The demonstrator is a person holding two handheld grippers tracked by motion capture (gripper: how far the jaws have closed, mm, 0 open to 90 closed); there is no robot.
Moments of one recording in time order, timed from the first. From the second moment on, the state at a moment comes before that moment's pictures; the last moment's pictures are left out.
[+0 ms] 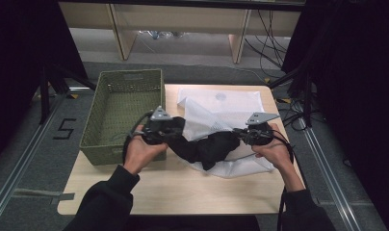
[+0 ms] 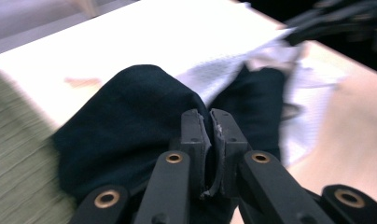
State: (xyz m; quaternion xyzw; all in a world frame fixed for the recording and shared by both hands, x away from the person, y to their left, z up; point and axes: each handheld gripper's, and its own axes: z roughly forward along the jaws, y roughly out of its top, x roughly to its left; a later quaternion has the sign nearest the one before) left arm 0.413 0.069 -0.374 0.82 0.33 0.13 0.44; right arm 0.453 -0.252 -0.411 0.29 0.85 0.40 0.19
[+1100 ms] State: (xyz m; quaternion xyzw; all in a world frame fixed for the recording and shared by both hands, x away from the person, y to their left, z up) left arm 0.422 -0.032 -0.463 0.90 0.26 0.08 0.34; right arm 0.452 -0.252 -0.411 0.28 0.85 0.40 0.18
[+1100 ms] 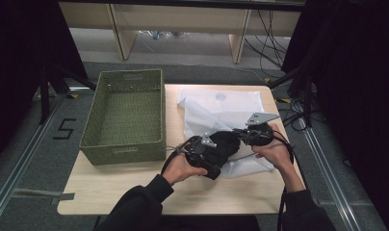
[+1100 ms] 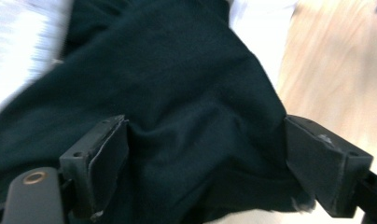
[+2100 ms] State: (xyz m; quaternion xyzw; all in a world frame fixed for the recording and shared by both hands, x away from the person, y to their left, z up) left arm 0.436 0.003 -0.438 0.84 0.35 0.10 0.41; right arm 0.448 -0.254 -0.405 0.28 0.85 0.41 0.18
